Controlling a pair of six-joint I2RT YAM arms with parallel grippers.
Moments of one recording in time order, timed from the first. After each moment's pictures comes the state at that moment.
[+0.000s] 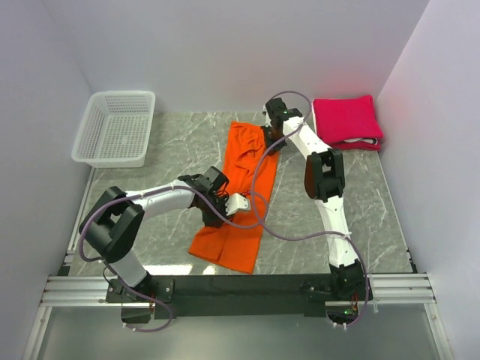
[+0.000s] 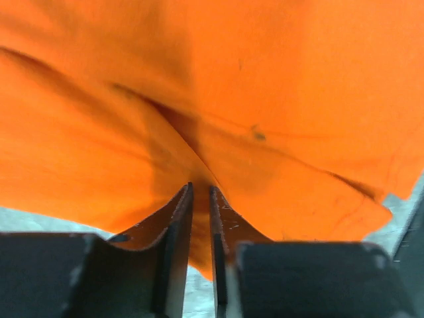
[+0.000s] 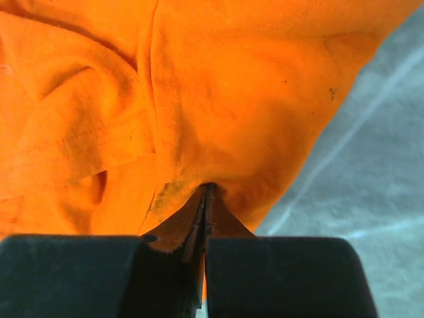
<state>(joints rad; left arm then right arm) -0.70 1.65 0.97 -0.56 0.37 0.67 0.31 2.53 2.30 -0.94 -0.03 0.12</state>
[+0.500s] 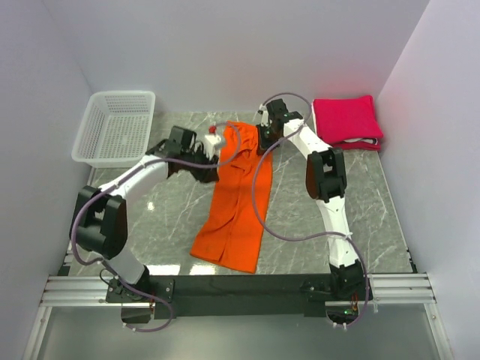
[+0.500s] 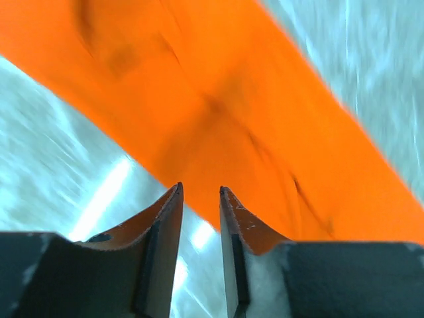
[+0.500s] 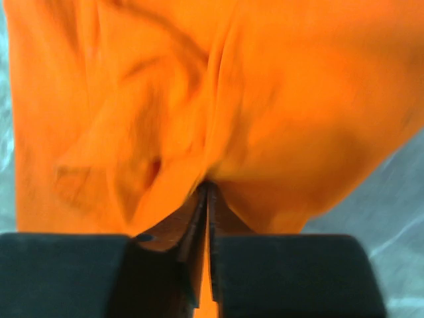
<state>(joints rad) -0.39 1.62 1.15 -0.42 0.57 0.32 0.31 2.52 2.25 -0.79 -0.29 0.16</state>
